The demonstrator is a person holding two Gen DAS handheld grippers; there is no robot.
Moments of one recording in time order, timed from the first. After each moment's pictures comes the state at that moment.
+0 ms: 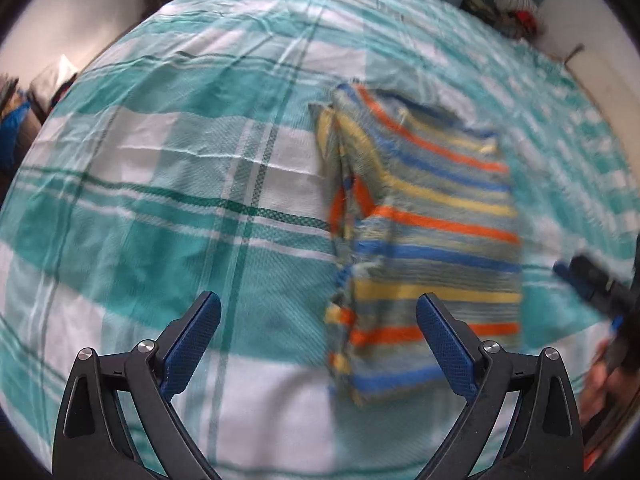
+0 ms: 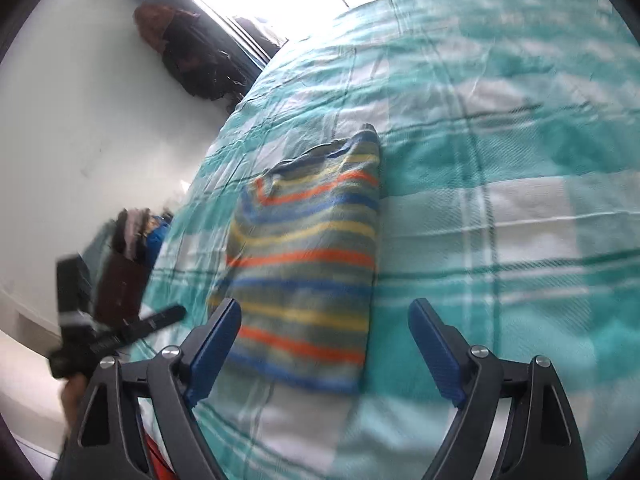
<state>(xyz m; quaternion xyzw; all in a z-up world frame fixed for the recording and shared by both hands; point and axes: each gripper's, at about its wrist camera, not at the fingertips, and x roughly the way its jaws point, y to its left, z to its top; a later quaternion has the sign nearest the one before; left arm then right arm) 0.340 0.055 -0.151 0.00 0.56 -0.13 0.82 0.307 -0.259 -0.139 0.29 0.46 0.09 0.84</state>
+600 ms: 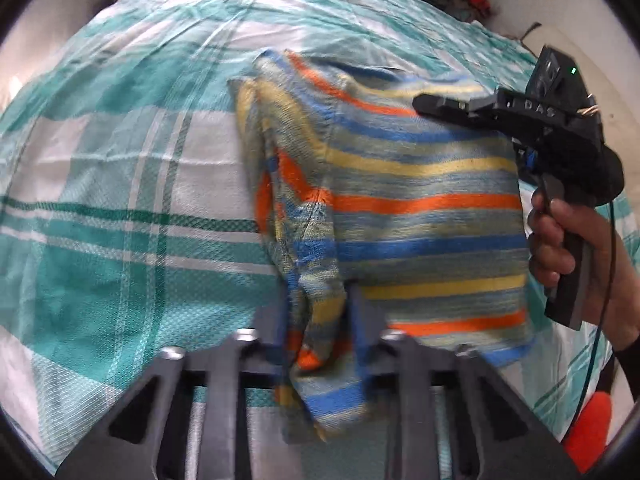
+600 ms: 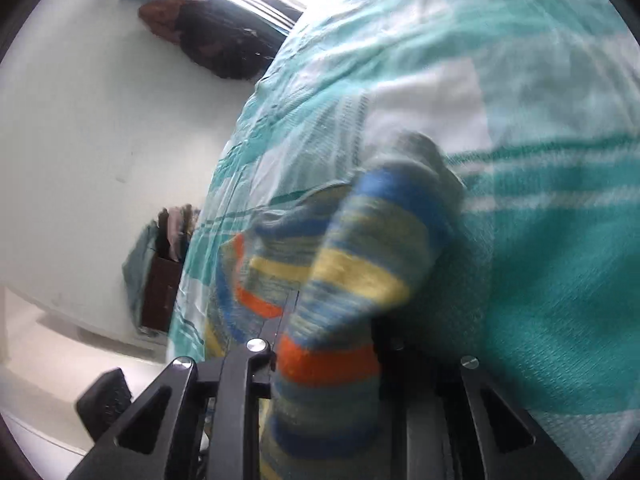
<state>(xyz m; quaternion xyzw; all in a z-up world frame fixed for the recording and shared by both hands) 0.337 0.020 -0.170 -0.01 0.55 -0.23 0.81 0.456 -0.241 -0.194 0.31 0.46 0.20 0.81</state>
